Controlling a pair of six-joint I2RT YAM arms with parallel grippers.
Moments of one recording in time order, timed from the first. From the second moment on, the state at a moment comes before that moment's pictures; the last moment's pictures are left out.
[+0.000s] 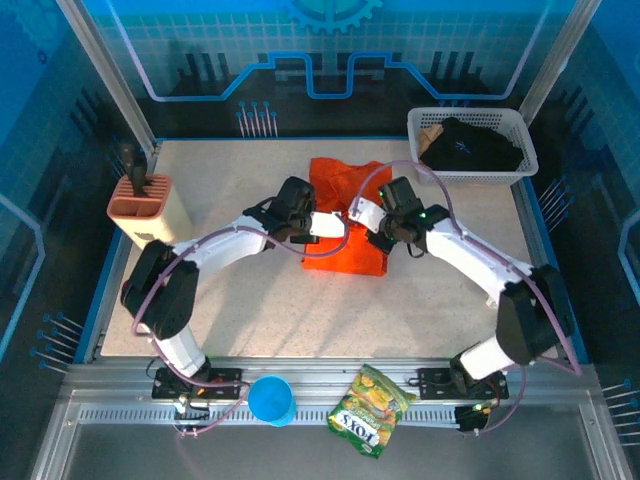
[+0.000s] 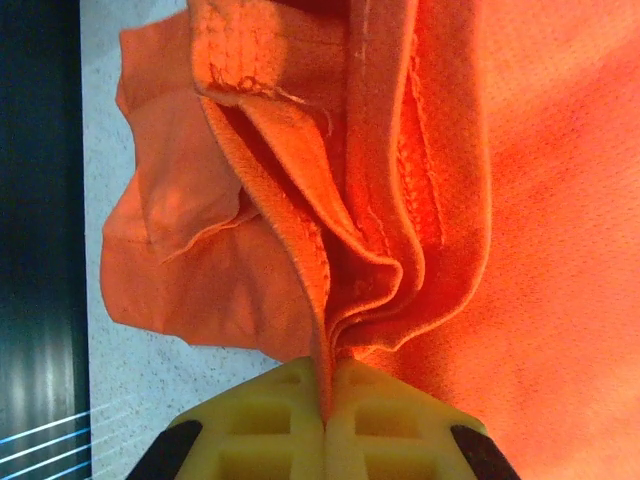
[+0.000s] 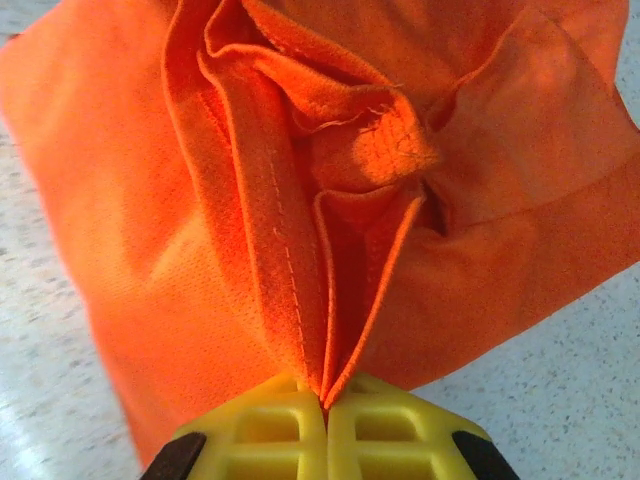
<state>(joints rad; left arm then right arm) -0.55 1.75 1.20 -0.25 0.05 1.09 0.47 1.55 1.14 -0.55 -0.06 -0.62</state>
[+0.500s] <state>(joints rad) -0.52 2.00 1.30 -0.12 0.00 1.07 0.41 1.89 1.29 -0.48 0.04 -0.60</state>
